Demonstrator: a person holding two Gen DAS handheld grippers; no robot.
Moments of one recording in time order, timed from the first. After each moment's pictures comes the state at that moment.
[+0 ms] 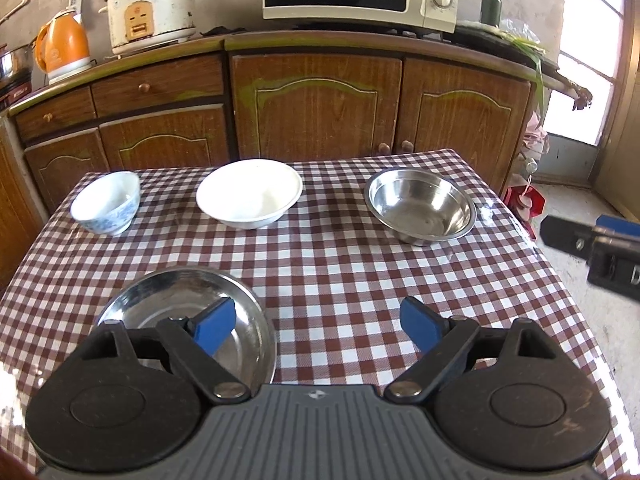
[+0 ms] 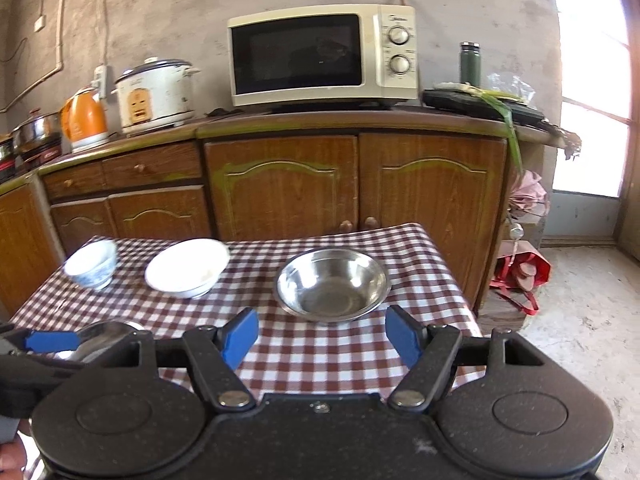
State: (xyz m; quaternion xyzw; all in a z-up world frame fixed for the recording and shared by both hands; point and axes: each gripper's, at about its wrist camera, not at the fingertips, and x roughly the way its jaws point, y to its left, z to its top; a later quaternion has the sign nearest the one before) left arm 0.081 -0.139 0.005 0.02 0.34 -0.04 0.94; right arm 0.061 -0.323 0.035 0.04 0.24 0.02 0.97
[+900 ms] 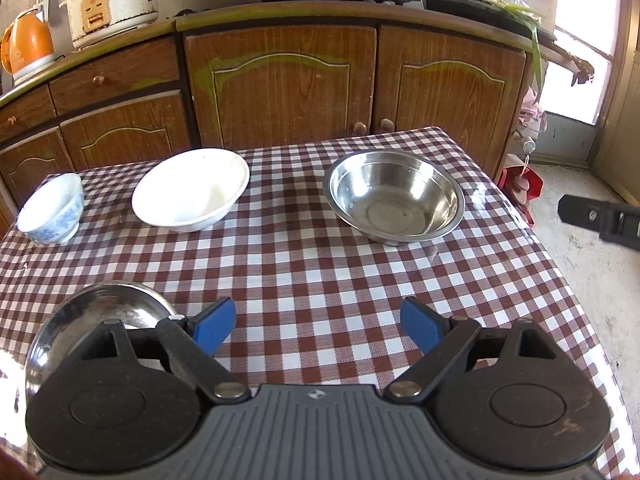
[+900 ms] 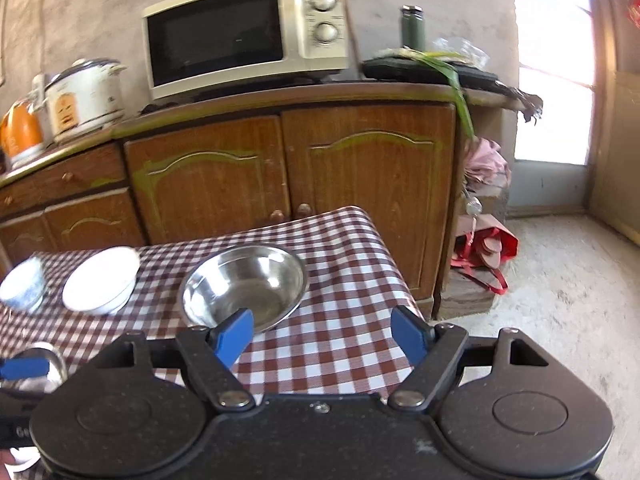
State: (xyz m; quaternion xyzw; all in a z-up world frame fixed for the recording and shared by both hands) left arm 0.134 -0.190 -0.023 0.03 0.37 -0.06 0.93; right arm 0.122 -0.398 0.003 0.07 0.26 -0.04 0.96
